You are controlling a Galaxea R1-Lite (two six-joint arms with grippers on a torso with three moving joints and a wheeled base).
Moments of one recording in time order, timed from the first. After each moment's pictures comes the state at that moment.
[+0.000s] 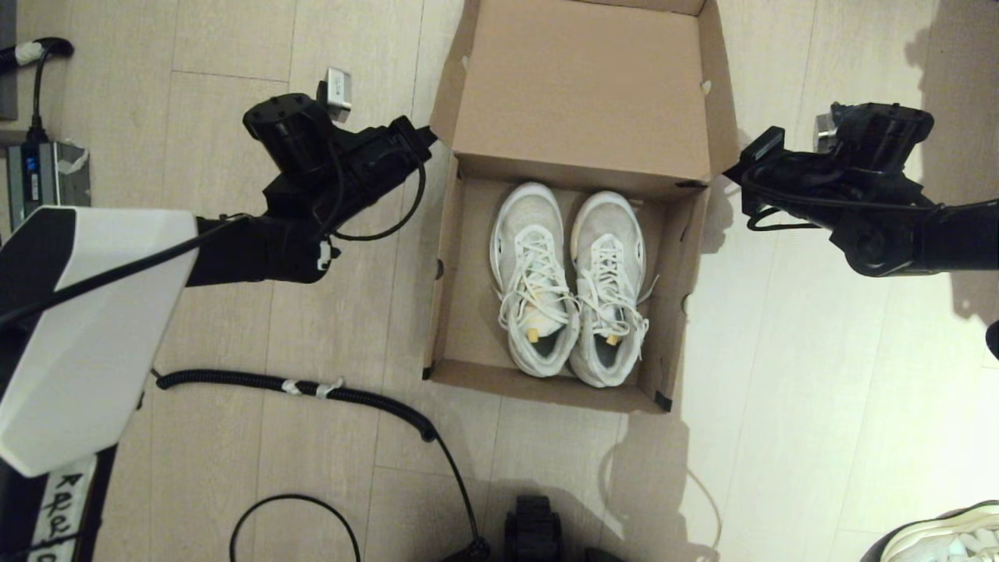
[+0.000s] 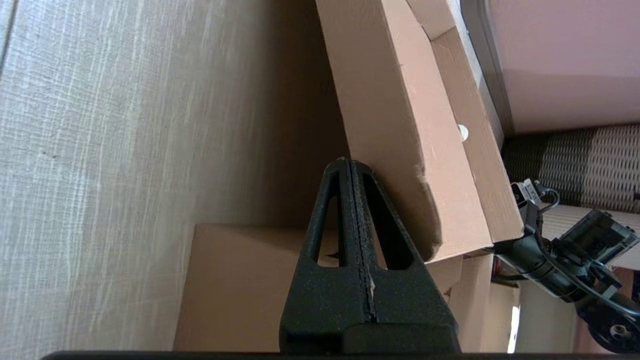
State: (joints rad) left arm -0.29 2.27 -1.94 -0.74 -0.45 -0.60; right arm -0.02 2.15 -1.72 -0.63 0.46 1.07
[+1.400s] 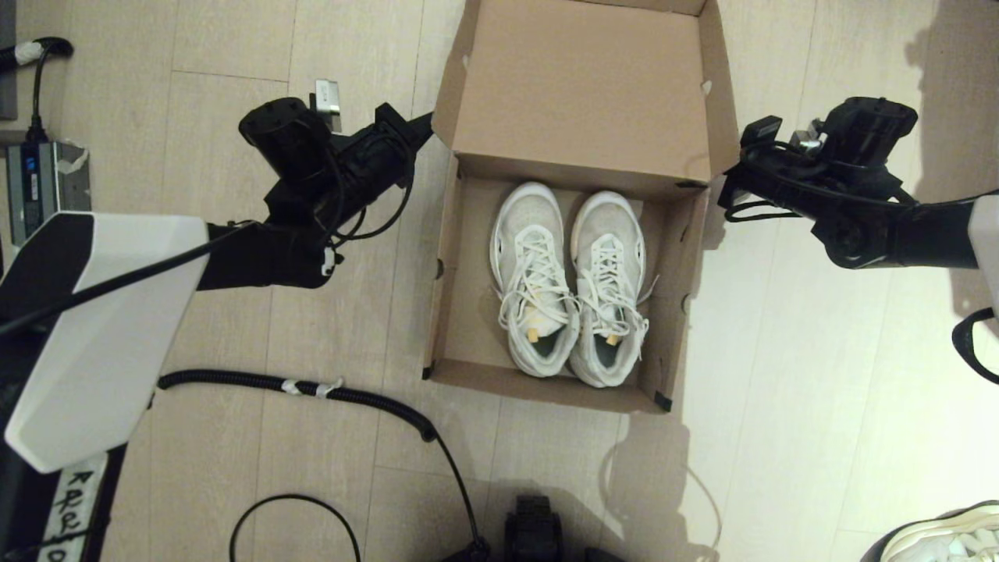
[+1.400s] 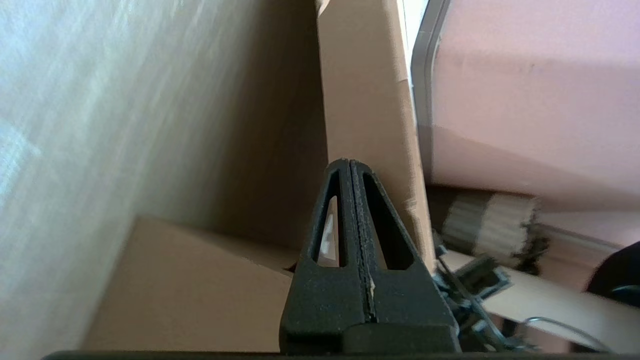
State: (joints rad) left arm -0.29 2.29 -1.94 -0.86 -0.45 -0.94; right arm 0.00 2.23 -1.87 -0.63 0.53 1.52
